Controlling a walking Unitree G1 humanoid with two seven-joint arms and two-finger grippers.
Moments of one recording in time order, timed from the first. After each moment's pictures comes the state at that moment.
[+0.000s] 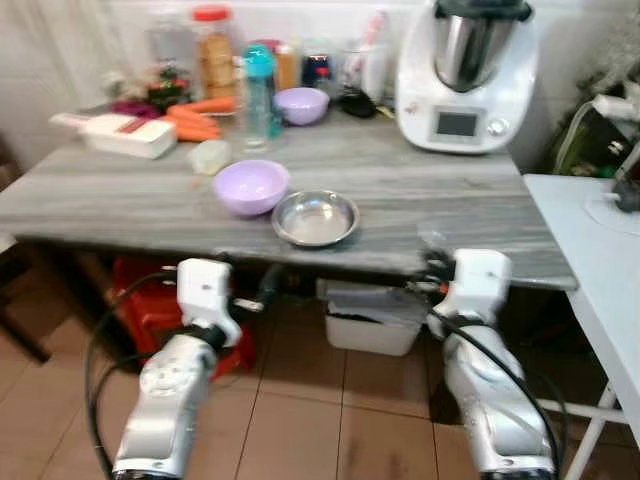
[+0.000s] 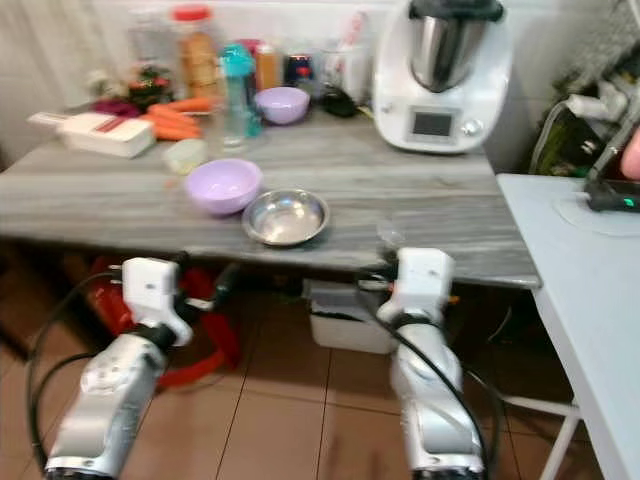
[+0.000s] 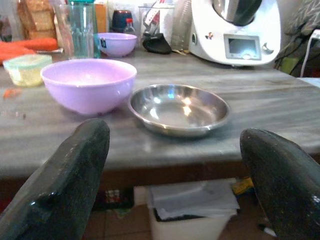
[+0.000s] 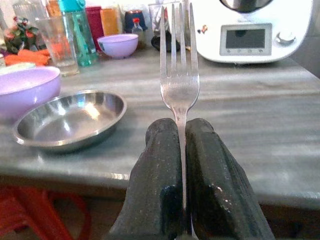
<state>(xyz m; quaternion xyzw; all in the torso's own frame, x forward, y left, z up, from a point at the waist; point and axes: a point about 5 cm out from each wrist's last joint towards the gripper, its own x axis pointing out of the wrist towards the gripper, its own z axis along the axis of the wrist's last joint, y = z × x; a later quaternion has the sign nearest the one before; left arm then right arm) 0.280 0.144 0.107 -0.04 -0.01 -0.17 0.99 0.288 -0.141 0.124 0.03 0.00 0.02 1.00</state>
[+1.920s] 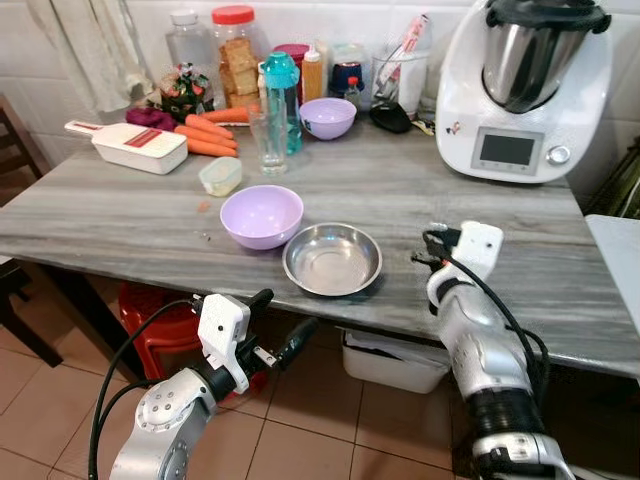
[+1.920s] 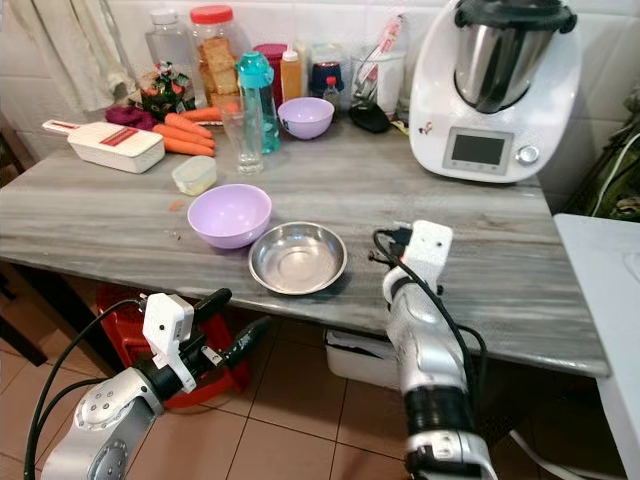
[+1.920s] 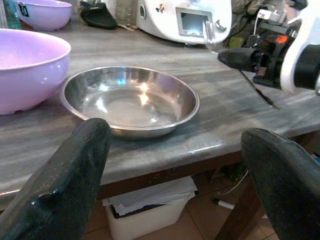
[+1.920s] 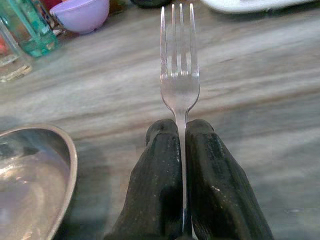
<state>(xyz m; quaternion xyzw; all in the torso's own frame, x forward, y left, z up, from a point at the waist) 0.239 0.129 0.090 -0.07 0.03 -0.34 0.94 0.345 -0.151 0.111 0.12 0.10 -0.05 0.99</state>
